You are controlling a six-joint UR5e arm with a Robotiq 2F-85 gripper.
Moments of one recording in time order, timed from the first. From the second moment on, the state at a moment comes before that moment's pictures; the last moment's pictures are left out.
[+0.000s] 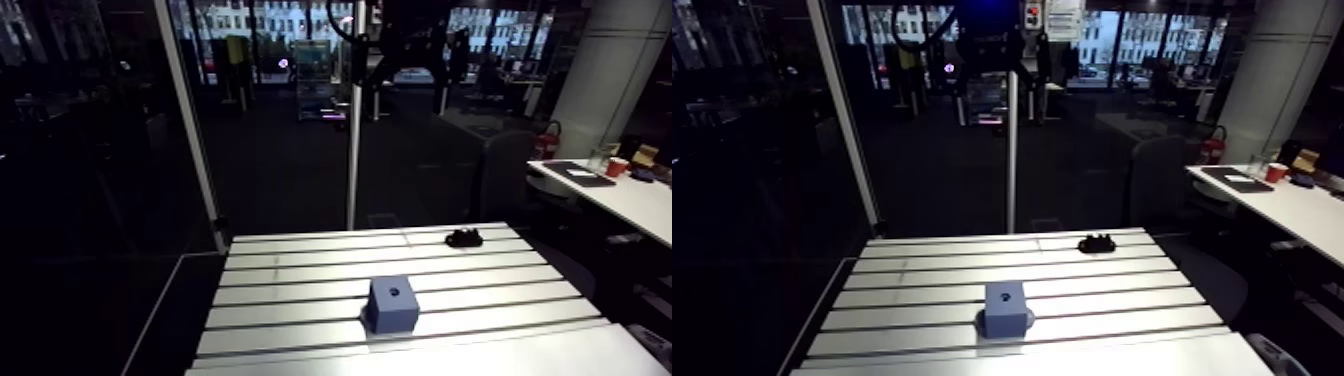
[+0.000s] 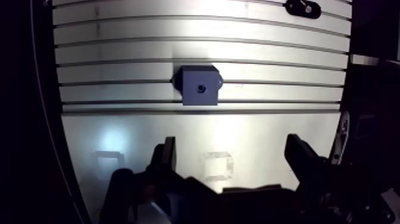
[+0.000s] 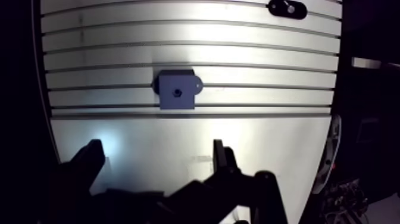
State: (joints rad) arm -0.12 -1.54 1.44 -1.48 -1.64 -1.72
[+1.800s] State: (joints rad) arm -0.35 -1.37 1.54 -1.92 -1.64 -1.89
